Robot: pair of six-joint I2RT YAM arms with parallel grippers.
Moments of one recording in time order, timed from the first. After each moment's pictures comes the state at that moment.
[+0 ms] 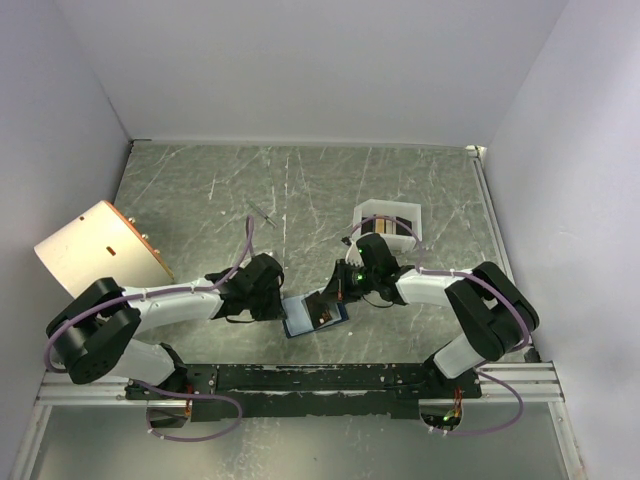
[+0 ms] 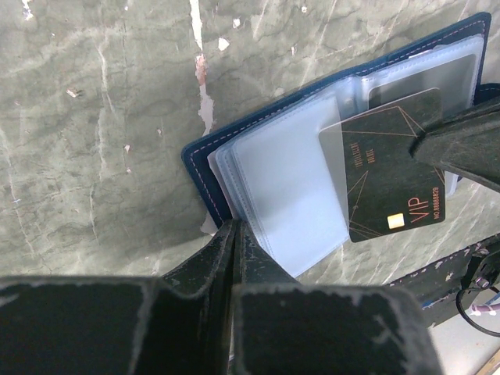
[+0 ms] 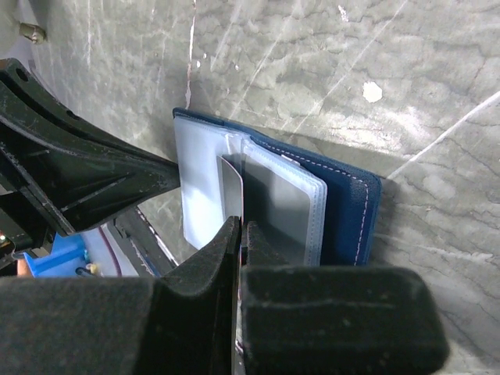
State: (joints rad) left arm -0.86 1.39 0.59 -0.20 0.01 -0.92; right arm 0.59 1.53 0.54 0.20 -0.55 0.69
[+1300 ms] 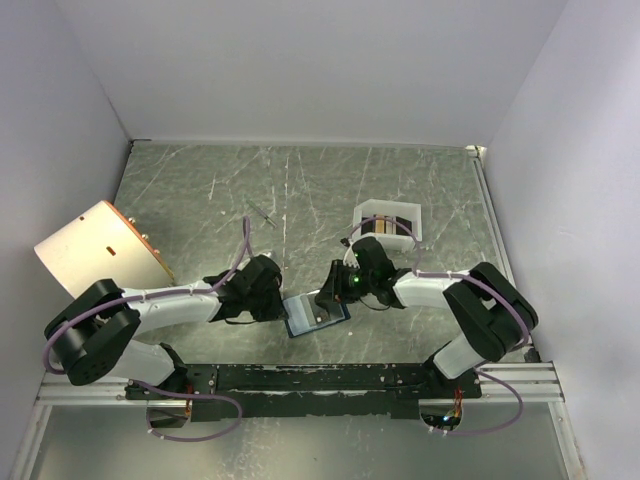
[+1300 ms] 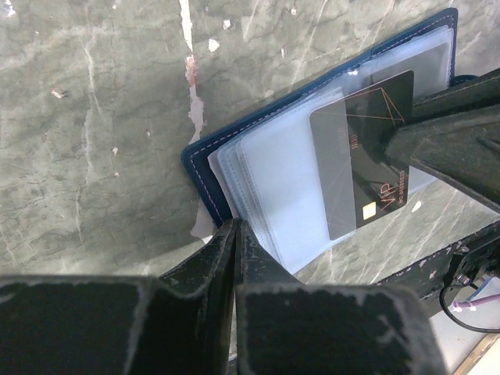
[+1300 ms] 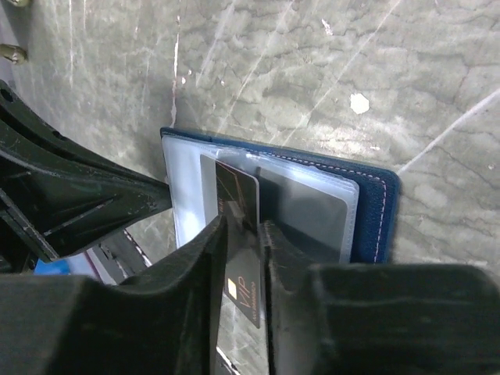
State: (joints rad) left arm -0.86 1.38 0.55 -0.14 0.03 -0.95; right arm 0.63 1.55 0.53 0.25 -0.46 0.72
